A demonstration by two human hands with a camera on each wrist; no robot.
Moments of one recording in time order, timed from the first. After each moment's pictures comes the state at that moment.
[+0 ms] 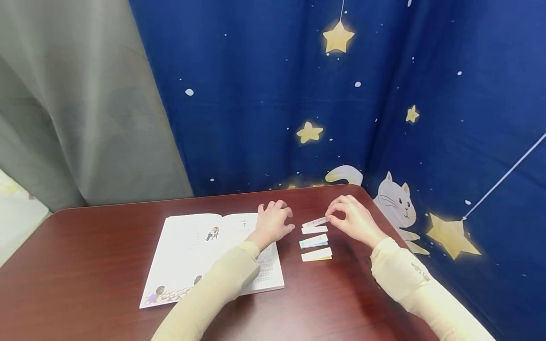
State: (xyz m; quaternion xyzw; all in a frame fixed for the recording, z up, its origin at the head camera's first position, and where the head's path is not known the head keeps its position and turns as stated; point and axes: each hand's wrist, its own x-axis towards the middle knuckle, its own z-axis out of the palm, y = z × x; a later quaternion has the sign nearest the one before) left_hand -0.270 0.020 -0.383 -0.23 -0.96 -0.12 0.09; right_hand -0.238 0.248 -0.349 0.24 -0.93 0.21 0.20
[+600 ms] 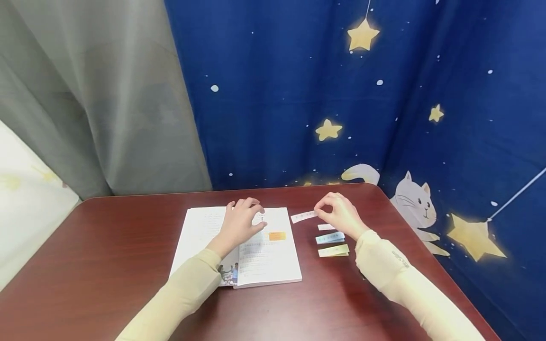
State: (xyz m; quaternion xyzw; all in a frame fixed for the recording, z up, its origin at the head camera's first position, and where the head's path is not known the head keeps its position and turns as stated) left_hand -0.237 -0.095 -0.372 -0.21 -0.95 -0.14 0.18; right_hand -0.254 0.182 -0.357 0.22 -0.93 0.26 0.15
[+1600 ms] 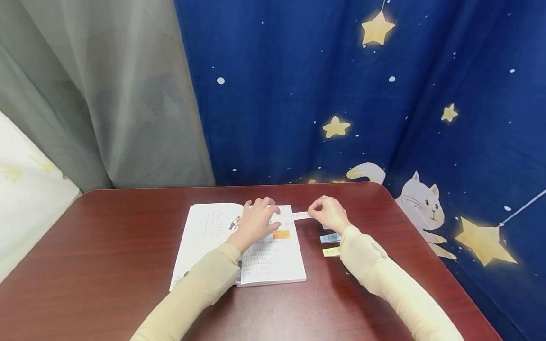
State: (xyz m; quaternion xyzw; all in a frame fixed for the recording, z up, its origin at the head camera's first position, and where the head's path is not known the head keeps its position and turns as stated) left_hand -0.252 -0.072 -0.383 -0.21 -0.96 -0.12 0.12; right_hand -0.281 0.147 -0.380 0.09 -0.96 0.27 0.05
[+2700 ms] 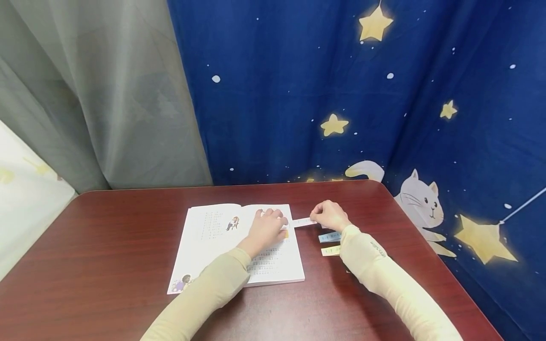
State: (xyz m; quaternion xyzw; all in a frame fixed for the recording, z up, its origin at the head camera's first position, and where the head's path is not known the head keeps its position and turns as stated) left_hand -0.252 -0.047 -0.409 -0.25 -0.96 -0.05 0.09; right_hand -0.288 0.156 -0.387 0.04 -0.96 0.27 -0.06
